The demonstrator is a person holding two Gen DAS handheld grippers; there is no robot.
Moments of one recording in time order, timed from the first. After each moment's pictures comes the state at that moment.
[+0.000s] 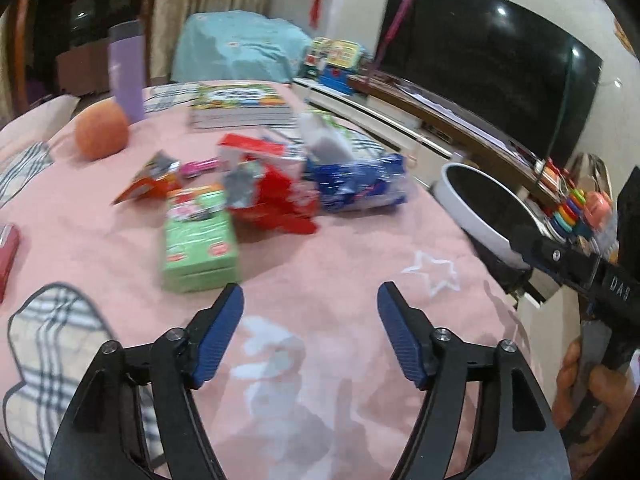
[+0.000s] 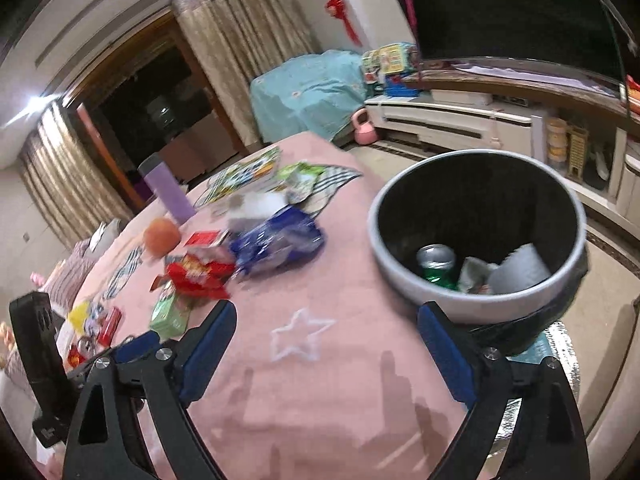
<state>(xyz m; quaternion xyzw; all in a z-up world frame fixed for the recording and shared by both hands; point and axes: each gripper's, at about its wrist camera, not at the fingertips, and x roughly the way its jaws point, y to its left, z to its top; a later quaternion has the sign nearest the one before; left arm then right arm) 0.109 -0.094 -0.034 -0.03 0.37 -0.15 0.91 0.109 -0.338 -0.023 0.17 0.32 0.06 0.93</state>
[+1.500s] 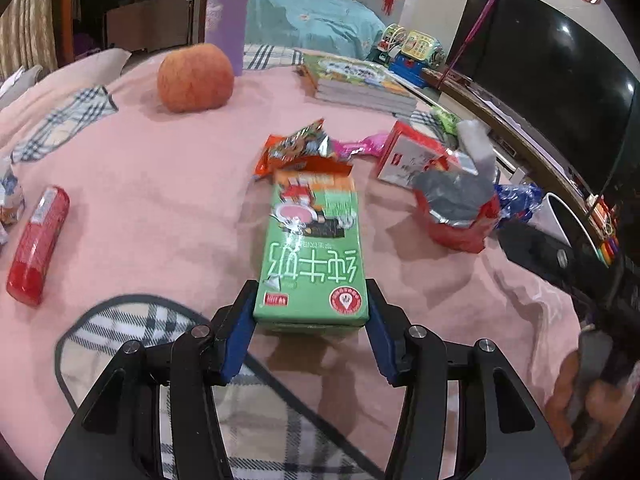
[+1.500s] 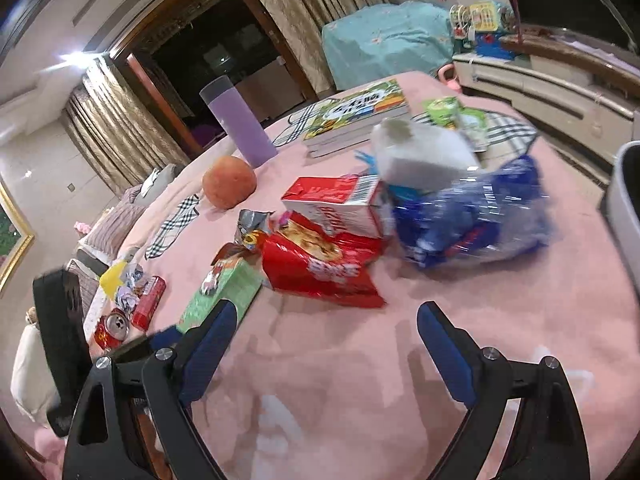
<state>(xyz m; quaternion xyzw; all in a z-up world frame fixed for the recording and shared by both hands) 0.169 0.006 -0.068 -0.07 0.43 -0.07 0.90 0.210 -0.205 -0.052 0.16 0.38 0.19 0.89</state>
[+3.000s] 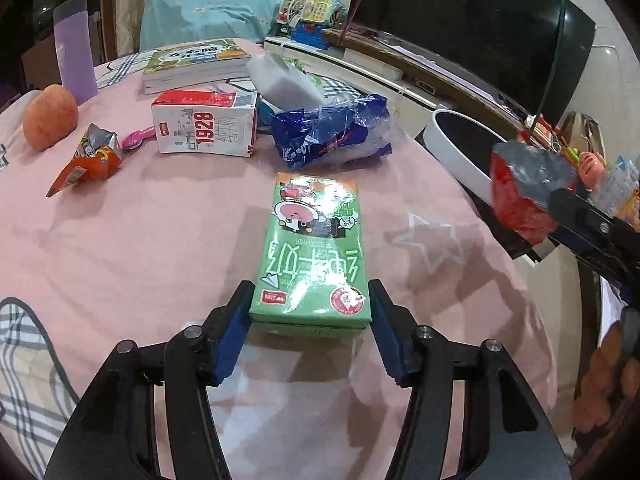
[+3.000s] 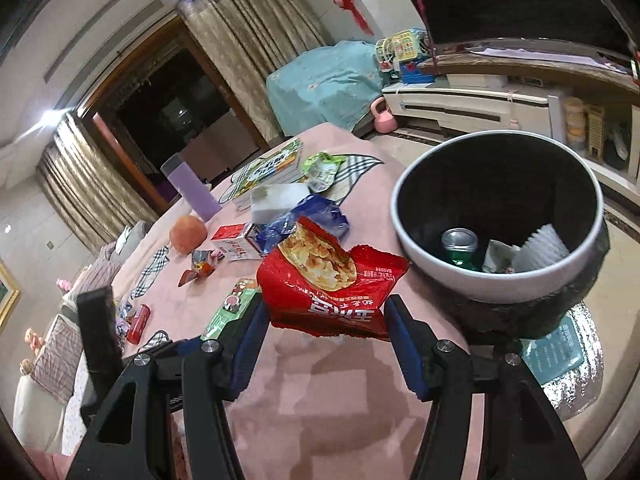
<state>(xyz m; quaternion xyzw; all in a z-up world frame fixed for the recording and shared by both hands) 0.141 -0.139 -0.064 0.01 0.44 -0.20 0.88 0.106 -0.353 -0.026 0.22 0.32 0.10 0.92</state>
